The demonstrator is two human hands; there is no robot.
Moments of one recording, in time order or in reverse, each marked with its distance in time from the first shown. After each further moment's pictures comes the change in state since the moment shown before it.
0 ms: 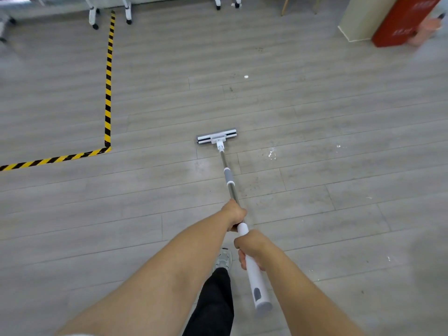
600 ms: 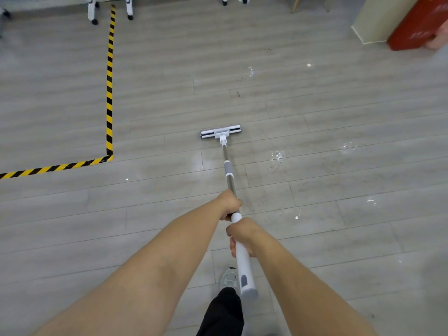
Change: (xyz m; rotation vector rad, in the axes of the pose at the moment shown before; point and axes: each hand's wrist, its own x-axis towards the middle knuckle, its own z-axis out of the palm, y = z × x) left_hand 0.088 0.099 -0.137 -0.001 0.001 0.018; right_hand 0.039 -0.193 0.013 0.154 -0.006 0.047
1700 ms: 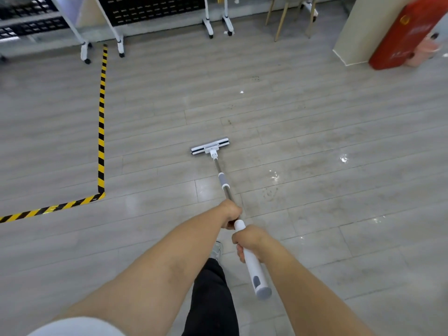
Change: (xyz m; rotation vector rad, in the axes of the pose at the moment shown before) left_hand 0.058 0.121 -0.025 0.055 -0.027 -0.030; right_hand 0.047 -0.109 -0.071 -0.119 0.017 -0.086
